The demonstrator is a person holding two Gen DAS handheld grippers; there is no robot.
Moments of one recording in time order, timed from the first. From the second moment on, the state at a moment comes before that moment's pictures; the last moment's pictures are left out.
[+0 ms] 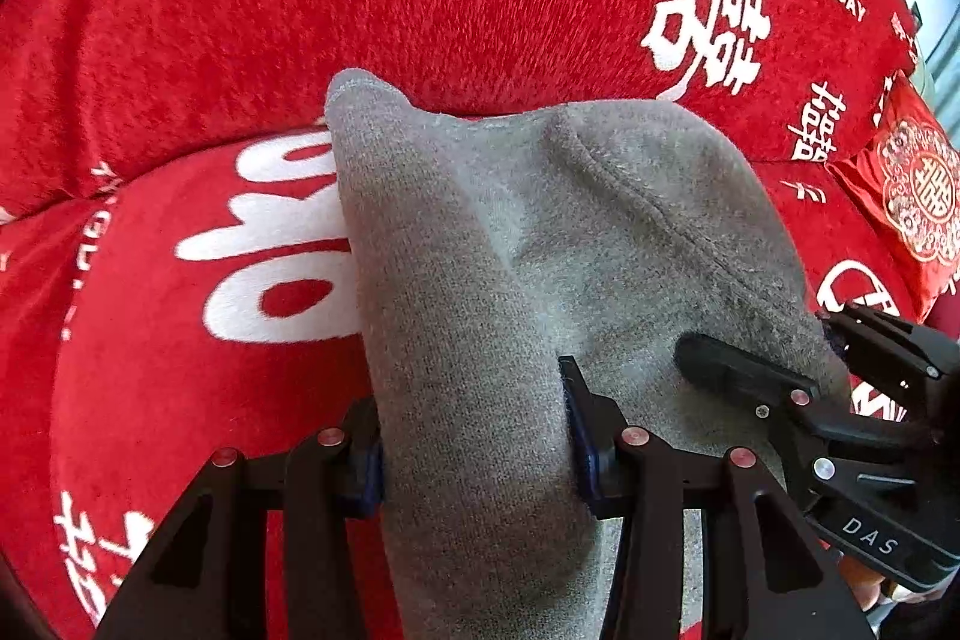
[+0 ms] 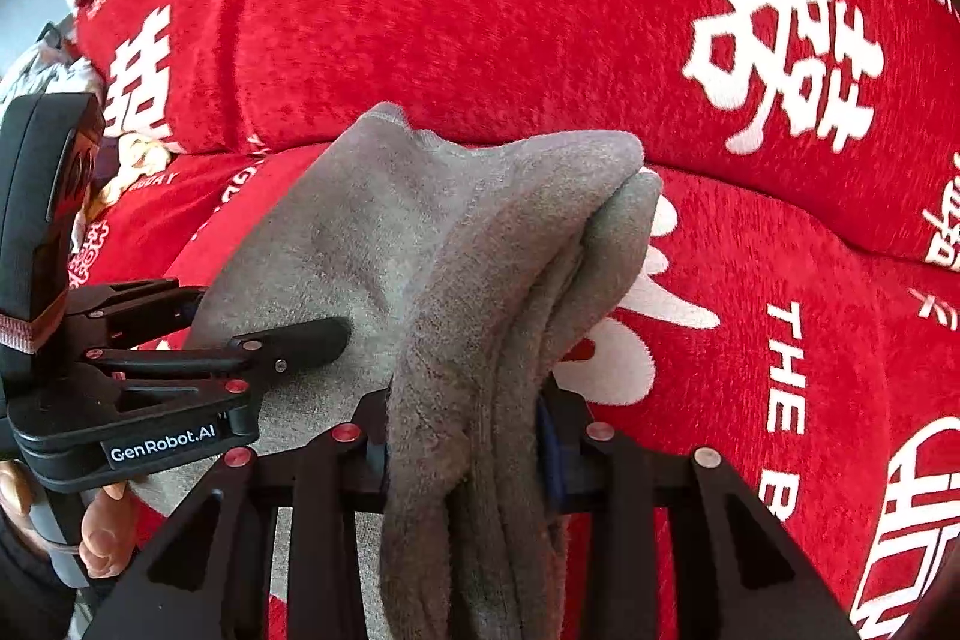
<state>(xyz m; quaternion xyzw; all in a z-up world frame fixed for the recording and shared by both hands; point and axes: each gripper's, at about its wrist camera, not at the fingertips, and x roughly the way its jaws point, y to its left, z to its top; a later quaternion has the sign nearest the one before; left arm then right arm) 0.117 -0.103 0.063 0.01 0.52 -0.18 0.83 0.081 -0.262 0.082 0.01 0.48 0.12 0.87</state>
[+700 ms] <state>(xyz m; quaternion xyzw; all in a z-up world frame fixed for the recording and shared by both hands) 0.029 -0.074 0.084 0.05 0.48 -0.16 0.86 -0.007 -0.216 0.099 0.00 0.44 0.12 0.89</state>
